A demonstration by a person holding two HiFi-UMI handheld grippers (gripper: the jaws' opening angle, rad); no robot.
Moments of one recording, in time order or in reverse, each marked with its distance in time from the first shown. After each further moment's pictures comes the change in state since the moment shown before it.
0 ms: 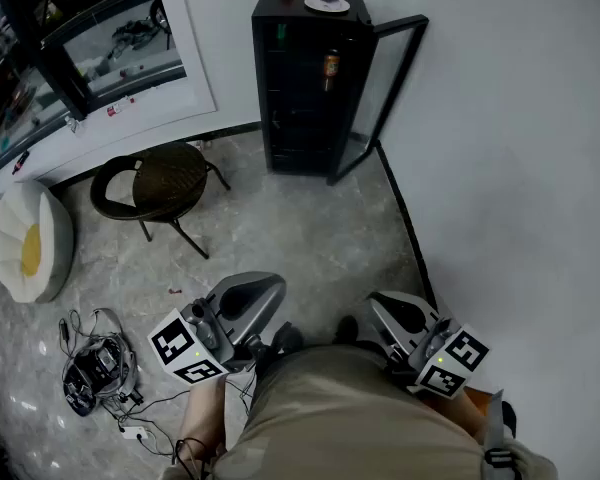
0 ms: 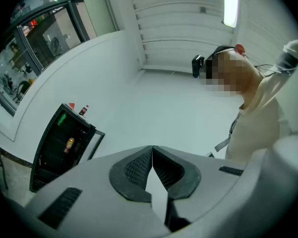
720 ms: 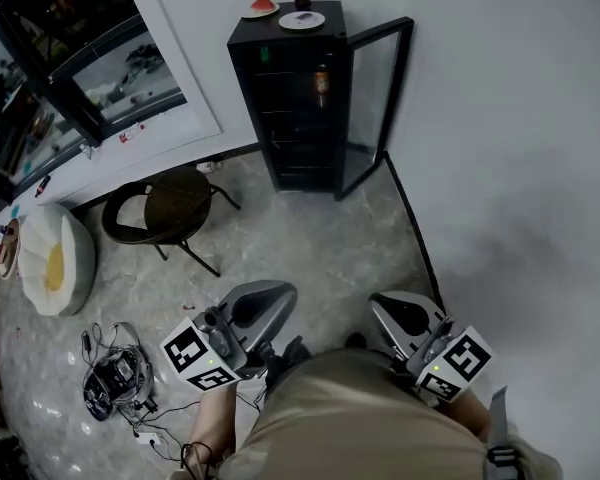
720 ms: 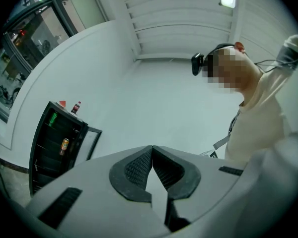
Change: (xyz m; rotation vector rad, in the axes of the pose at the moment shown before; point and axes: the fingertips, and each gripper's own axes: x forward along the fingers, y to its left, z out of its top) left arm 0.116 -0.019 -0.025 0.066 0.062 0.038; right arm -0.047 -0.081 0.048 -0.150 -0.050 0.061
